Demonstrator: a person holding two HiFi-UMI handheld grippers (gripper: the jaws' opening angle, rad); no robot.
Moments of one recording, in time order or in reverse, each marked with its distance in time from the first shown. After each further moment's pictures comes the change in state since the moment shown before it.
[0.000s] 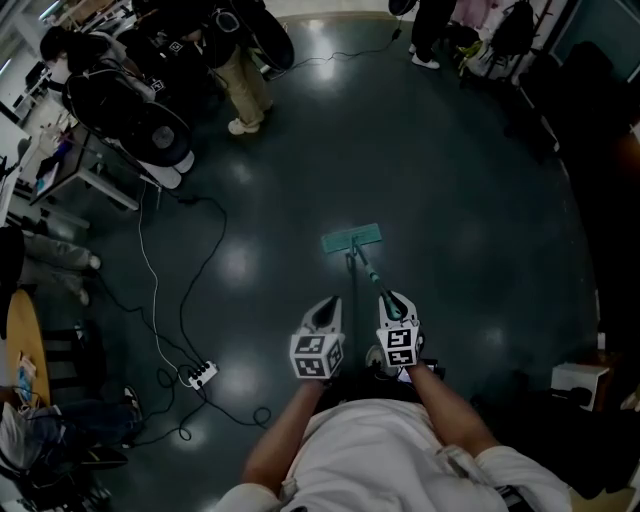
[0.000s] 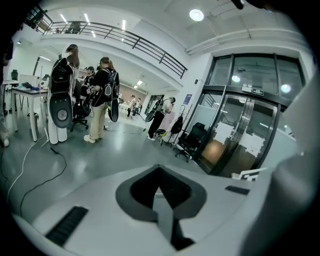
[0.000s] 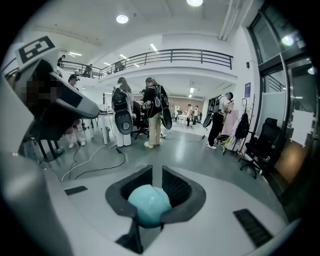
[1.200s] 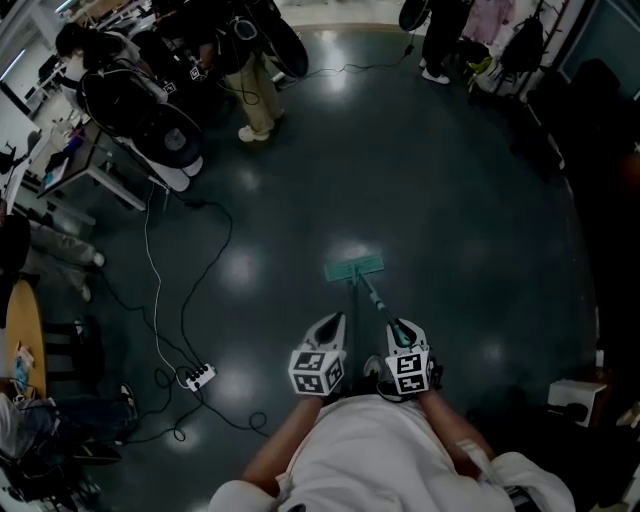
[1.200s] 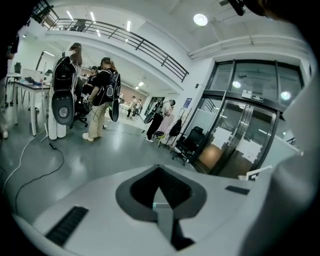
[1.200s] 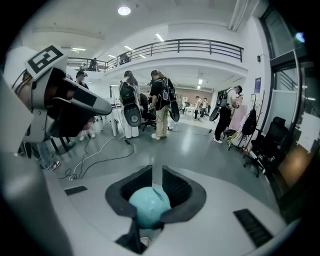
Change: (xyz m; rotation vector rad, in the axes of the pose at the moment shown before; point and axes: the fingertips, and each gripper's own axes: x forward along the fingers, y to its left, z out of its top) left arm -0.026 -0.011 0.005 -0.045 -0.023 -0.025; right arm -0.051 0.014 0.002 -0.039 0.101 0.085
